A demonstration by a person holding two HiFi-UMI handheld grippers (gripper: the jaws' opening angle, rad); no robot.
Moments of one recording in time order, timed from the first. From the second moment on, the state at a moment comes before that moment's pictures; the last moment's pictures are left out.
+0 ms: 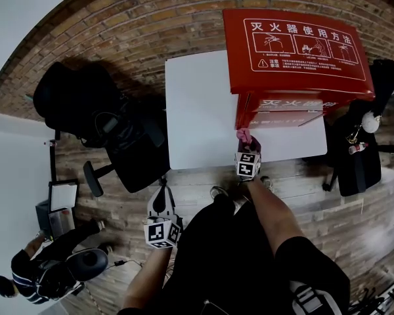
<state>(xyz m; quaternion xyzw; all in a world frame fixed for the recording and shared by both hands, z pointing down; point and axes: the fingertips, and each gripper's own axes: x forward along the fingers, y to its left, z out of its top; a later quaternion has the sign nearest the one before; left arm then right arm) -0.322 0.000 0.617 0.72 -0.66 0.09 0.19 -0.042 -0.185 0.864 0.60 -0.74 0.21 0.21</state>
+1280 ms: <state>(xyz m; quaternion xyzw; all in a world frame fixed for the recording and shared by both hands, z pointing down) -0.223 0.023 0.603 0.69 -0.70 0.08 0.19 0.045 -0.188 0.871 0.54 -0.77 0.18 0.28</state>
